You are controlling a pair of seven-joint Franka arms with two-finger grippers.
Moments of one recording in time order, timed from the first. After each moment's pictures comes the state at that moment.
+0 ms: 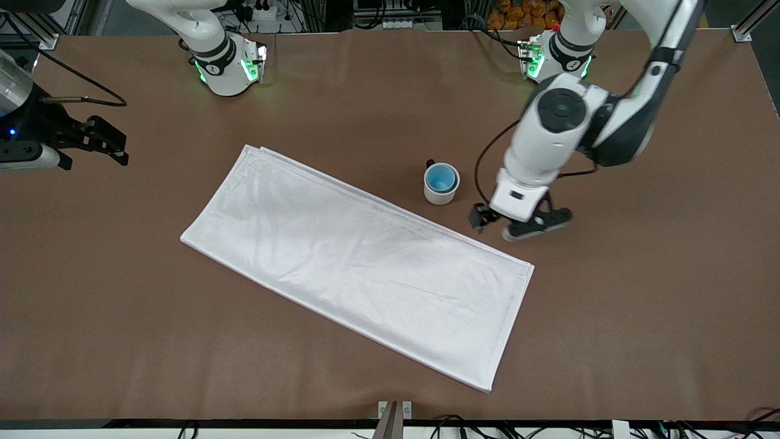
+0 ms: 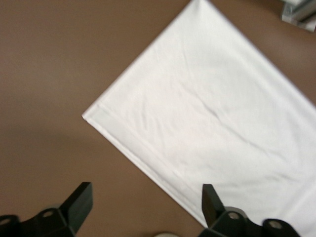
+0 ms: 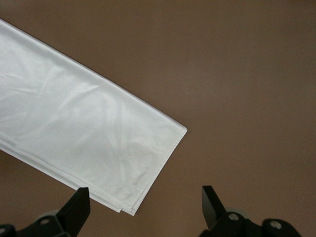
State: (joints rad) left arm 0.02 0.29 -0.52 -1.80 0.22 2.23 -0.90; right arm 0.03 -0.04 0.05 -1.61 -0.02 1.60 -0.01
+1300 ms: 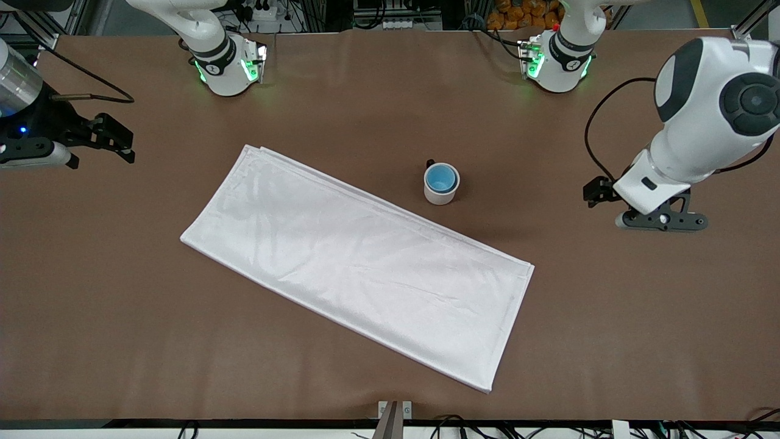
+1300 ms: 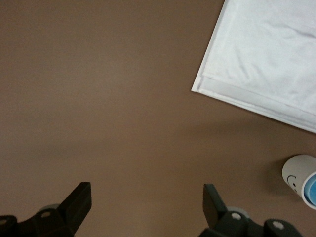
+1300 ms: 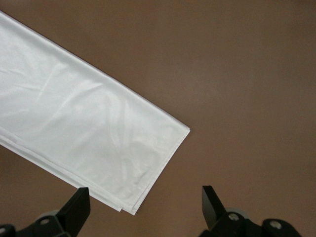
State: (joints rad) left arm -0.07 0.09 -0.15 -1.76 0.09 1.80 -0.10; right arm 0.03 -0.05 0.07 -1.62 -0.01 1.61 -0.01
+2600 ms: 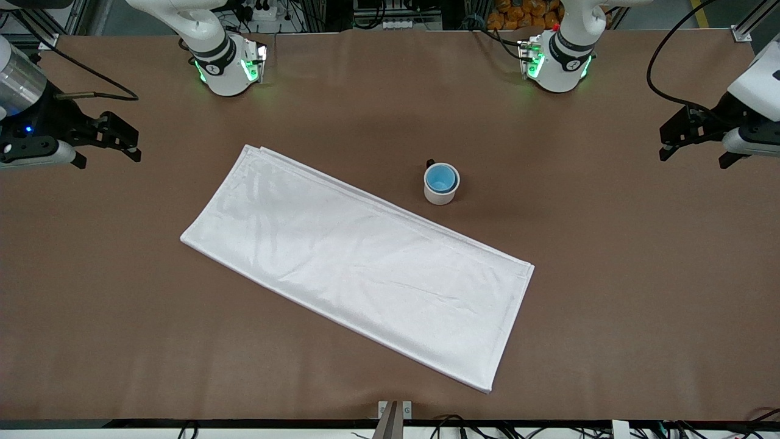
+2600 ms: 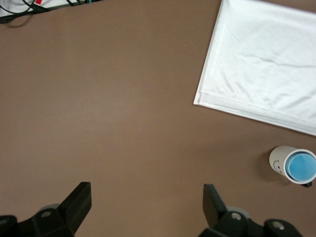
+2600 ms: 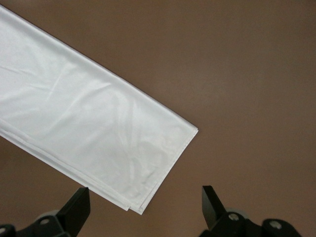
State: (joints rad) left arm -0.12 -0.09 0.02 -1.69 0.02 1.70 0.10; right arm 0.04 -0.05 0.06 -1.62 0.02 1.61 -0.01
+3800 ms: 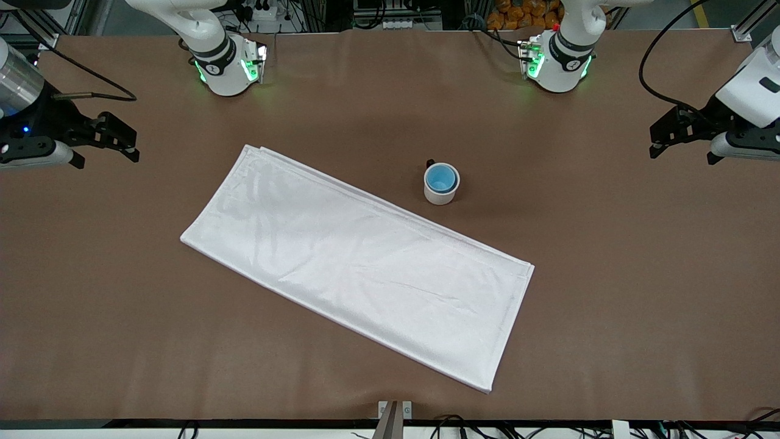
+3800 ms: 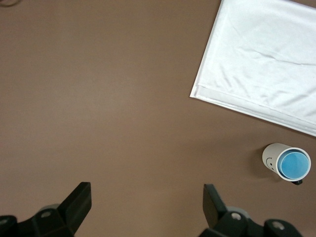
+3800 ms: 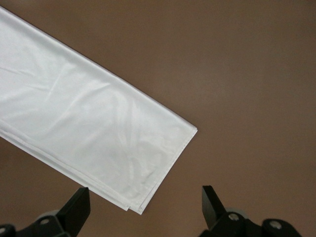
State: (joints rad) left arm -0.13 -0.08 0.02 -1.68 0.01 1.67 0.04; right arm 0.05 -0.05 0.05 -1.62 0.02 1.61 -0.01
